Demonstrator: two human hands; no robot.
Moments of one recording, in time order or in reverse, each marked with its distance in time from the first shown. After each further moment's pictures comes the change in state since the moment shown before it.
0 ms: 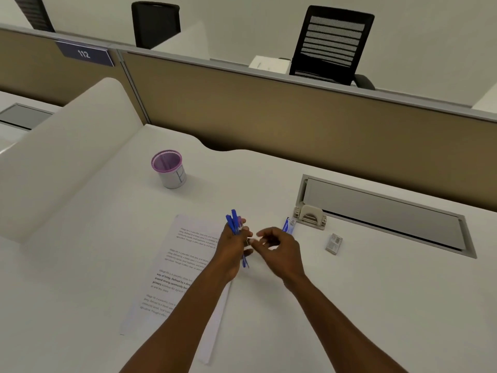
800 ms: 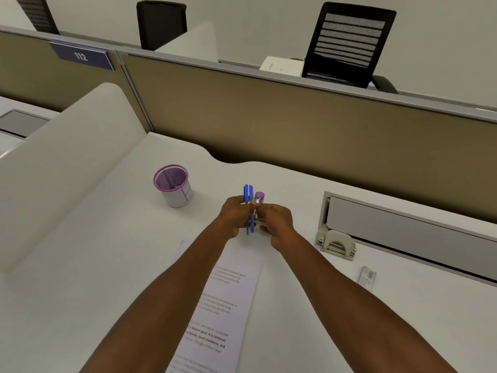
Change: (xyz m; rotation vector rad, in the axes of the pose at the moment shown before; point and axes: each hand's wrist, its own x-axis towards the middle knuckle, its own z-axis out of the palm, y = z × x) left_hand 0.145 0.093 -0.005 0.341 -0.001 -0.037; right_hand 0.174 -0.023 0.071 0.282 0.064 0.524
